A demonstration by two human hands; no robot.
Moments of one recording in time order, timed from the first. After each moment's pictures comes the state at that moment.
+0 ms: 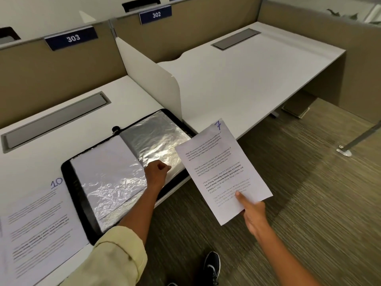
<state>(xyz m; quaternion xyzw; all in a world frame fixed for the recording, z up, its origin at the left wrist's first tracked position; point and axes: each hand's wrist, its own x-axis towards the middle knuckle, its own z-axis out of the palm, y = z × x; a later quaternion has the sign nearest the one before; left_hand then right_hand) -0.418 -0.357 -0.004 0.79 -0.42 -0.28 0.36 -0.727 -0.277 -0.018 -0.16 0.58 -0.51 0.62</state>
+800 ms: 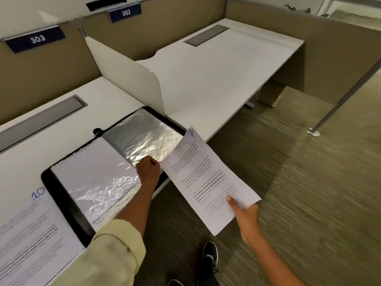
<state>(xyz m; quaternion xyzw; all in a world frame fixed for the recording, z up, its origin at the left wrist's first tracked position) -0.424 -0.351 -0.012 0.79 -0.46 -0.24 0.34 -0.702 -0.193 -0.010 -0.21 0.63 -0.53 0.52</state>
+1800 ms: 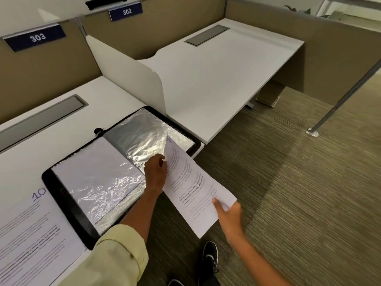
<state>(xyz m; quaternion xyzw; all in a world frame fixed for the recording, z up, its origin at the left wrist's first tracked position) -0.432 -0.340 -0.012 0.71 -0.55 -0.23 0.37 -0.652 -0.192 -0.016 -0.30 0.67 -0.47 0.49</state>
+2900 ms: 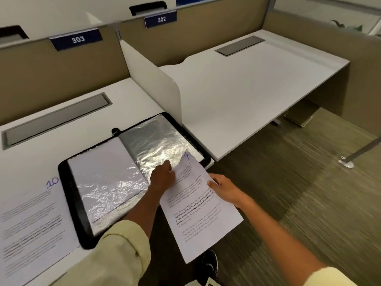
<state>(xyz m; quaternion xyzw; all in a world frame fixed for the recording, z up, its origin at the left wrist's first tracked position) -0.438 -0.378 -0.014 0.78 -0.56 -0.23 0.15 -0.685 -0.360 0.037 -0.62 0.50 -0.10 0.59</state>
